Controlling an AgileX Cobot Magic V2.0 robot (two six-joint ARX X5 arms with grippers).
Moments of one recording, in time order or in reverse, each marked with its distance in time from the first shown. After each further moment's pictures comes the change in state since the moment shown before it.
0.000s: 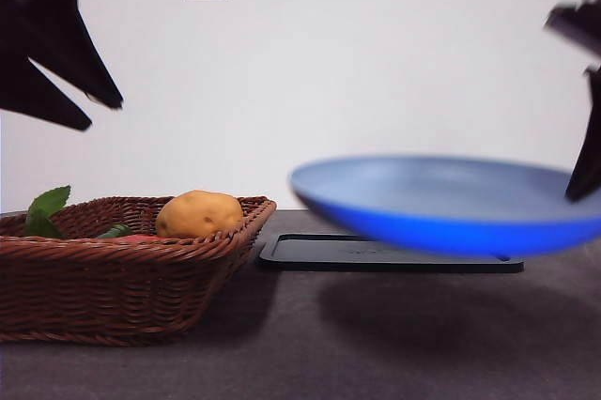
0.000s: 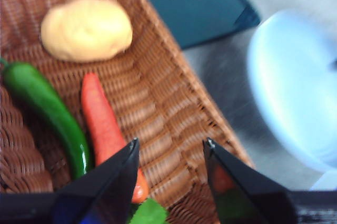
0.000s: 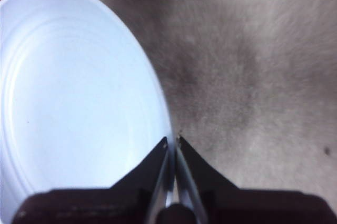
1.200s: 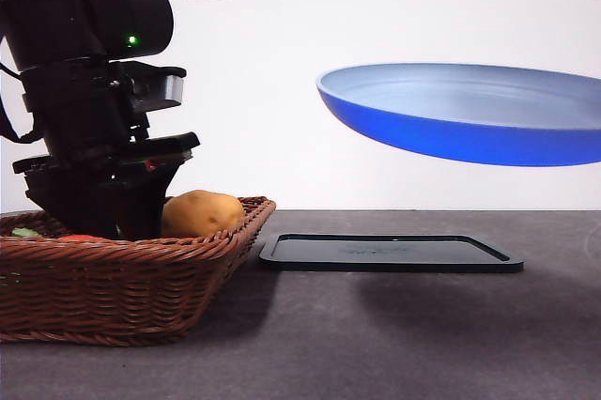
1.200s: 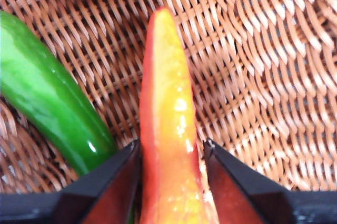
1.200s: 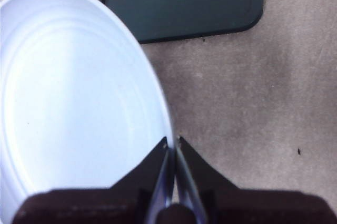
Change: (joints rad) left arm -0.143 0.599 0.286 -0.147 -0.330 0.055; right arm -0.051 -0.279 0.000 -0.086 0.000 0.000
